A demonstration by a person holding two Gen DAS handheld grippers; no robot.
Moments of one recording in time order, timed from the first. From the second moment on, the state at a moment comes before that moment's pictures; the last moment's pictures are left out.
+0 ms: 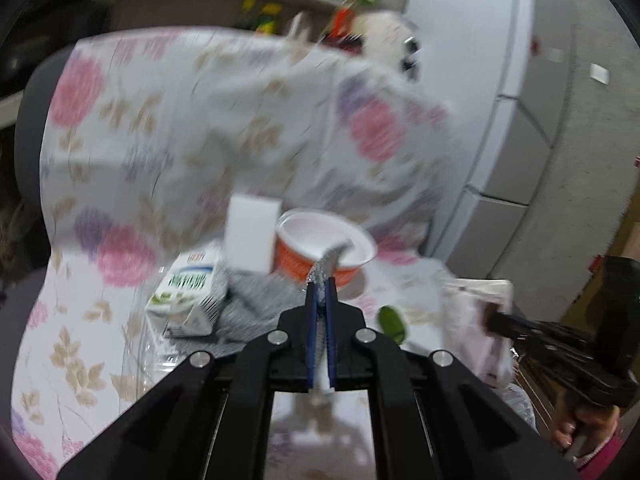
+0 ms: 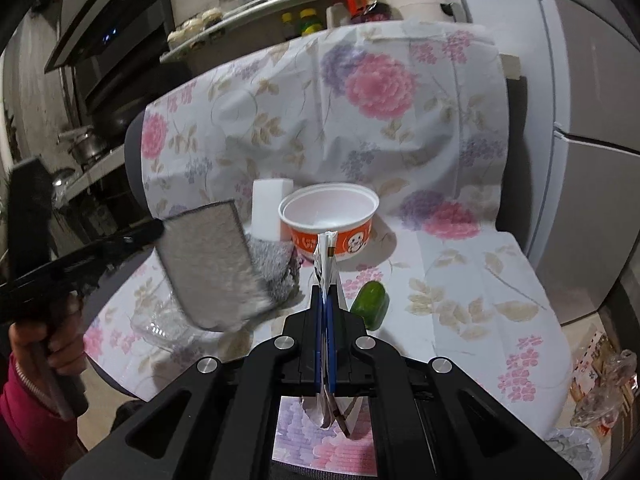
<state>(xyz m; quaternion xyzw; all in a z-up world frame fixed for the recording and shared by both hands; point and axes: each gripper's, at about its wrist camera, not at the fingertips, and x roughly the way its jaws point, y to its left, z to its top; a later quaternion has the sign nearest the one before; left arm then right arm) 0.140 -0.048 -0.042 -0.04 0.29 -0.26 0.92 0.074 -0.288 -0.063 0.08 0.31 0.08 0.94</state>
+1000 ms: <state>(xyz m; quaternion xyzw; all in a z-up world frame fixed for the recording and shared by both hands) 0.080 -0.028 -0.039 -0.02 0.29 -0.21 0.93 0.058 -0.254 -0.055 0.08 0.31 0.12 0.94</state>
